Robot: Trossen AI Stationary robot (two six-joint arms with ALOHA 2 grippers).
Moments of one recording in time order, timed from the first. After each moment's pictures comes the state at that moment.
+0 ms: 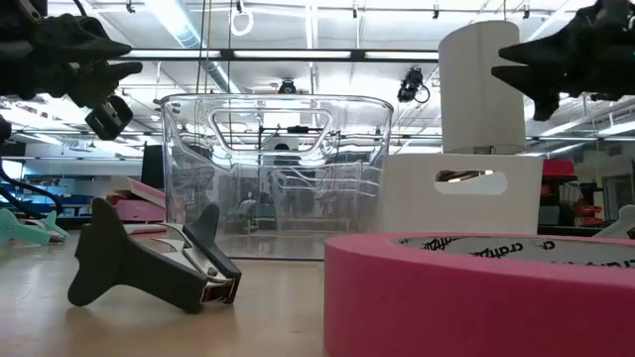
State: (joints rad) left arm -0.12 0.01 0.01 0.05 0.03 -0.62; right arm 0.07 0.01 0.02 0.25 0.37 0.19
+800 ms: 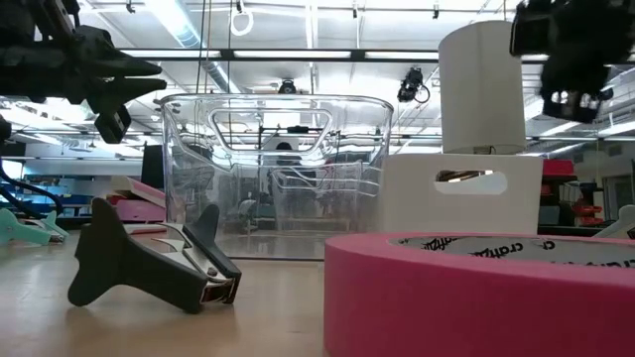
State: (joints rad) left arm -0.12 0.01 0.01 0.05 -0.23 -0.62; right arm 0.21 0.80 0.62 -0.60 -0.13 0.90
